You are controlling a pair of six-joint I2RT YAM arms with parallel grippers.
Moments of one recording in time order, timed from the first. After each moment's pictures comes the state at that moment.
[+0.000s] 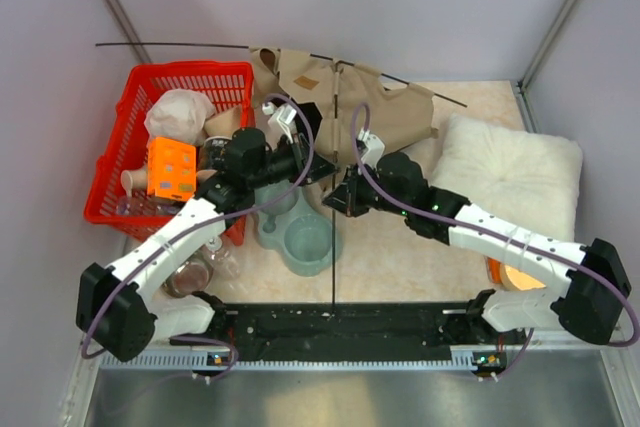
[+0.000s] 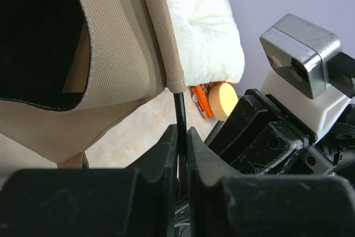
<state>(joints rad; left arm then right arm) -0.55 1.20 0.94 0.05 0.49 -0.75 0.89 1.25 0.95 -0.08 -0.13 0.61</state>
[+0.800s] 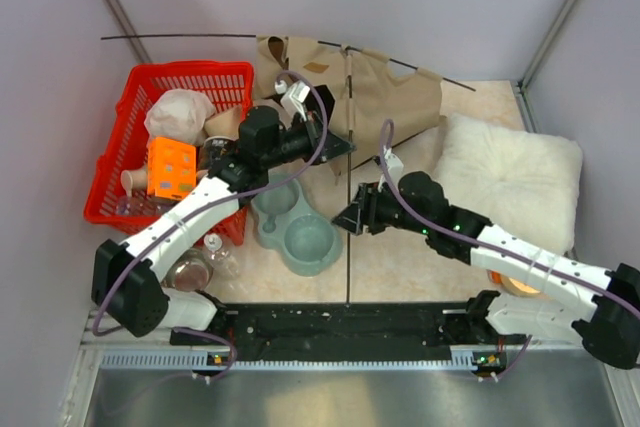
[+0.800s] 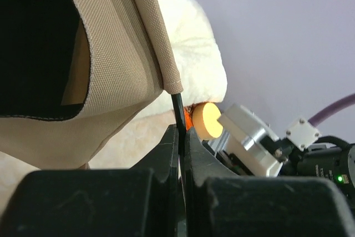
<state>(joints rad) -0.57 1.34 1.13 0.06 0.48 -0.80 0.88 1.10 0.79 -0.08 -0.15 0.69</state>
